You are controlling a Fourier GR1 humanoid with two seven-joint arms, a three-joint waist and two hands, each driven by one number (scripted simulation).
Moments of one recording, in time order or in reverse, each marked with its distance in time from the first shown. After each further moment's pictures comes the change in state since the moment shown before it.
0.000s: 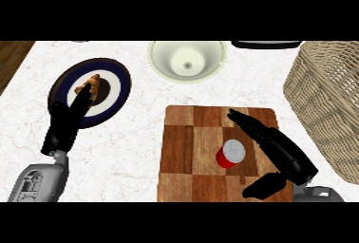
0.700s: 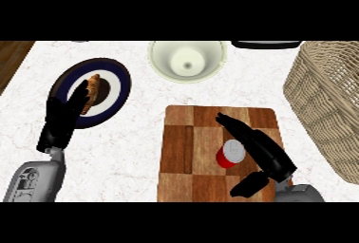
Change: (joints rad) left arm -0.020 -0.006 0.043 -0.010 -0.017 -0.038 0.025; right arm -0.011 0.073 0.030 0.111 0.082 -0.032 -0.025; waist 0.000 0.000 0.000
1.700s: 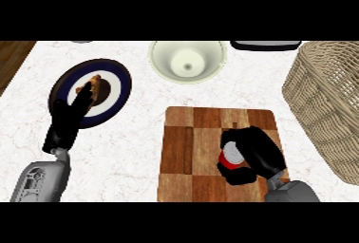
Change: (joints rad) left arm 0.000 -0.028 0.007 0.030 -0.024 -0.002 -0.028; right arm -0.040 -0.039 0.098 0.066 0.370 -0.146 0.065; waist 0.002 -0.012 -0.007
